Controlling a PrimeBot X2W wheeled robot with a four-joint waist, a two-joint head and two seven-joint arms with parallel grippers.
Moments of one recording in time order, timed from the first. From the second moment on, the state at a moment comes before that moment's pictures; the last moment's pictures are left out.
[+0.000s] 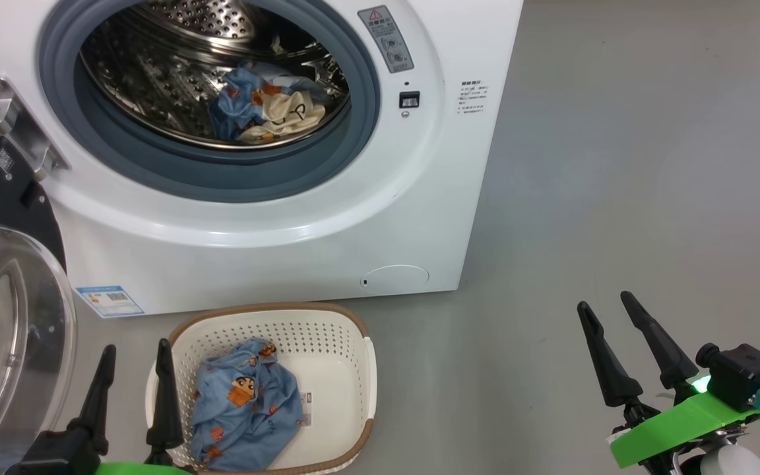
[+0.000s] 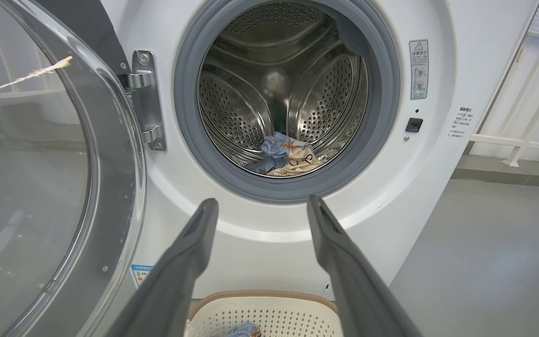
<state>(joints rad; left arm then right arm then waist) -0.01 0.04 -0.02 0.10 -0.23 -0.04 -0.26 -0.10 -0.25 0.17 0.14 0.49 0.13 -0.26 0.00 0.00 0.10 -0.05</state>
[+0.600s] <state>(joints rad) -0.06 0.04 -0.03 0.12 -0.22 -0.06 -0.26 -0.11 -0.25 0.15 0.13 0.49 0.13 -0.26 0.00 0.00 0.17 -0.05</state>
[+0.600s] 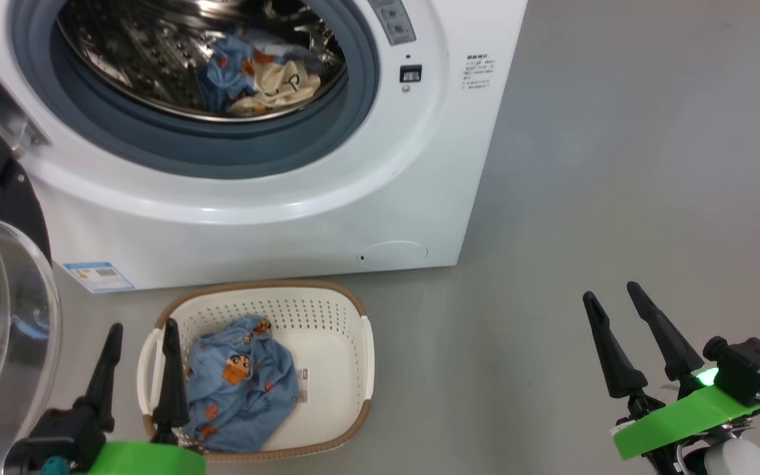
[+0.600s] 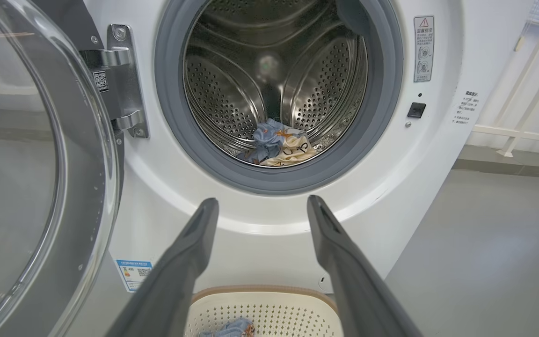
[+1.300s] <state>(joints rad) -0.21 0.04 0.00 0.22 -0.20 -0.09 -0.26 -0.22 -0.21 0.15 0.10 0.48 0.13 -0.26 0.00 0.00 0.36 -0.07</state>
